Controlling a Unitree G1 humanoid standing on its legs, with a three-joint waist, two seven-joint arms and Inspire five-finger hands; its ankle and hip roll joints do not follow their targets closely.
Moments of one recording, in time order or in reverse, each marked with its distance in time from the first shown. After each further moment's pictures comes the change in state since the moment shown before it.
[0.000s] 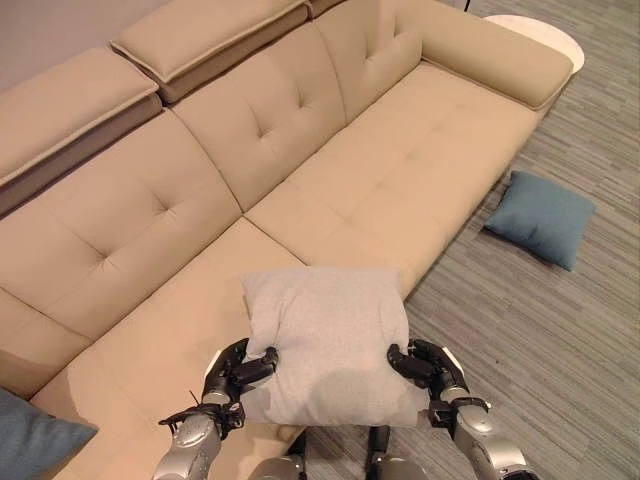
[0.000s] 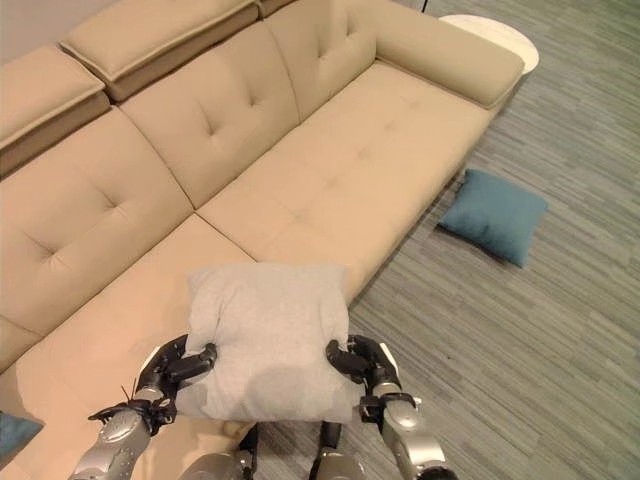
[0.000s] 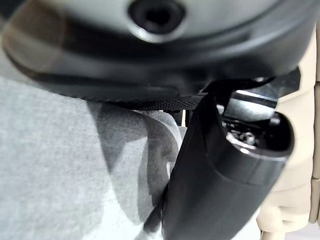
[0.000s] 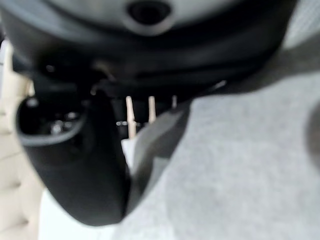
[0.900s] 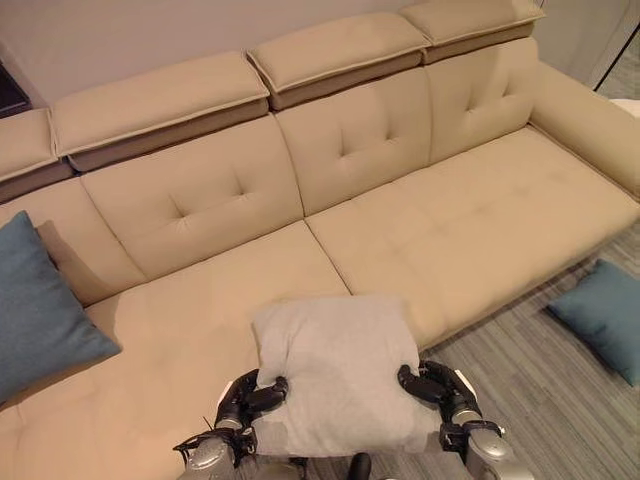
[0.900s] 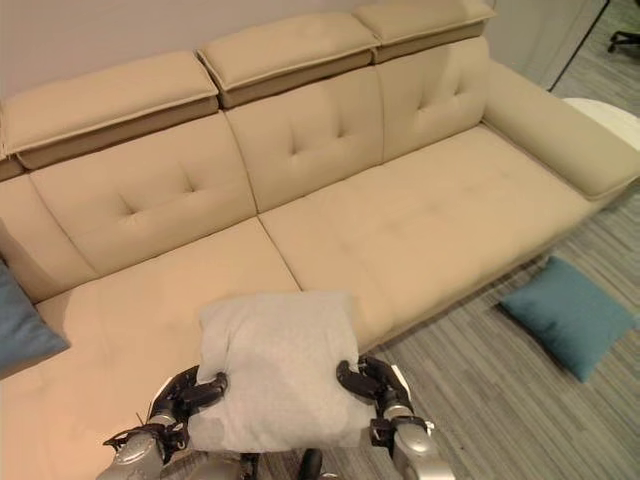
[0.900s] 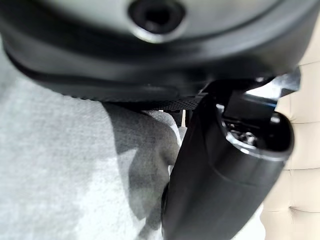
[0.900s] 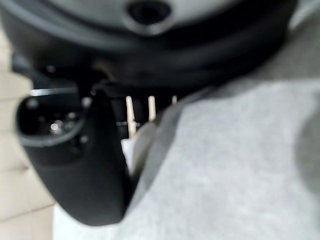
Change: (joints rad) left arm 0.037 -0.054 -0.035 0.077 -0.001 0.035 0.035; right arm 0.070 -0.011 -0.026 0.000 -0.004 0.006 -0.004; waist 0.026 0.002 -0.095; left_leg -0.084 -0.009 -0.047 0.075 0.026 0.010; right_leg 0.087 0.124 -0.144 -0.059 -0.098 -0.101
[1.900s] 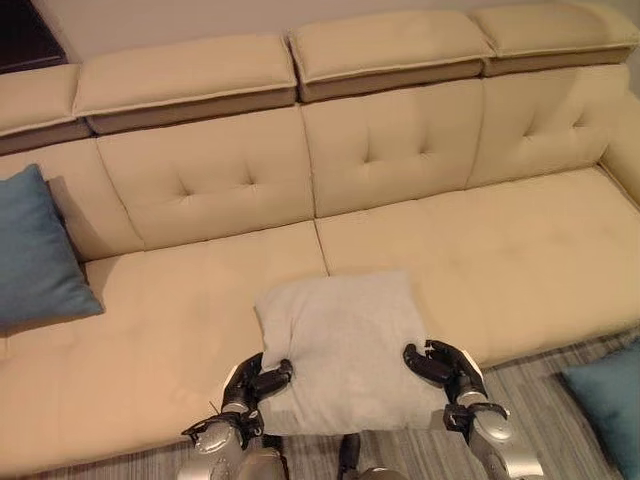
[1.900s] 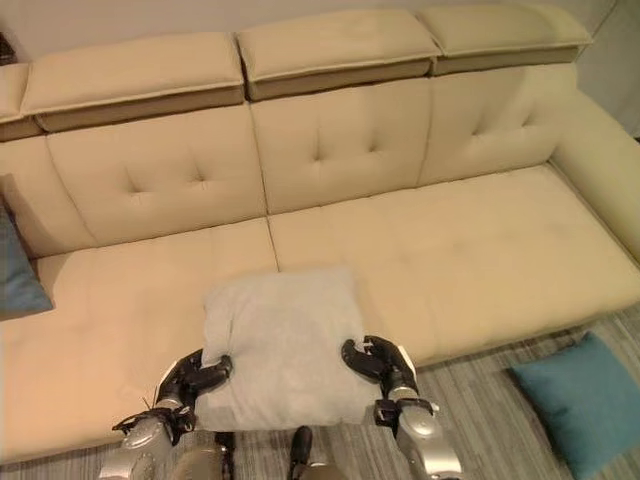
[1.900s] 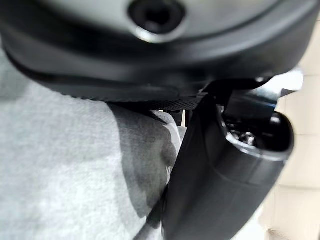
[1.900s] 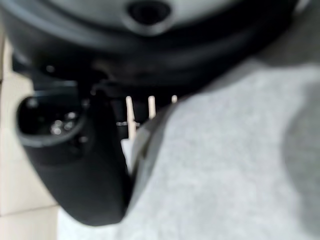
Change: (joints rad) left arm -0.075 -0.034 0.009 -0.008 -0.007 -0.008 0.007; right arm -0.036 -0.008 -0.059 -0.032 0.024 -0.007 -0.003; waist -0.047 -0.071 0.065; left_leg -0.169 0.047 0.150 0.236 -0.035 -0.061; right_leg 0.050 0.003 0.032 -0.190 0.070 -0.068
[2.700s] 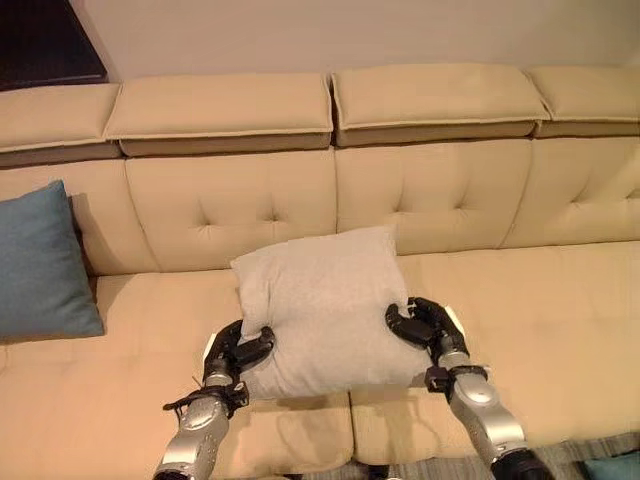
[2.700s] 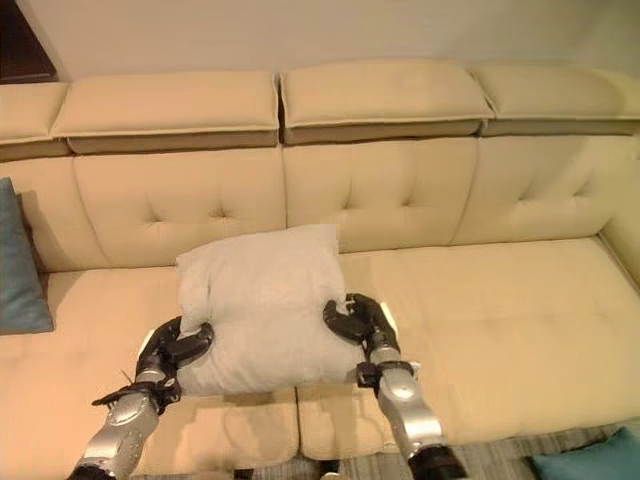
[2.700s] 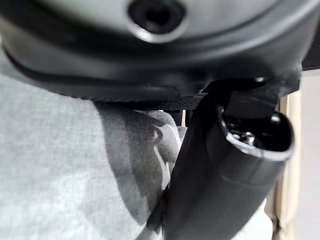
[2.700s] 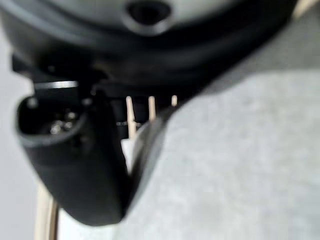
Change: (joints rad) left arm -0.068 0.047 0.066 -0.135 0.037 -0.023 0.087; right arm -0.193 -0.014 0.041 -0.106 -0.095 0.000 -0.060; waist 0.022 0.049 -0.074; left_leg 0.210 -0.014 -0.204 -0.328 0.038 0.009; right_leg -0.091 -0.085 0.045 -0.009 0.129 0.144
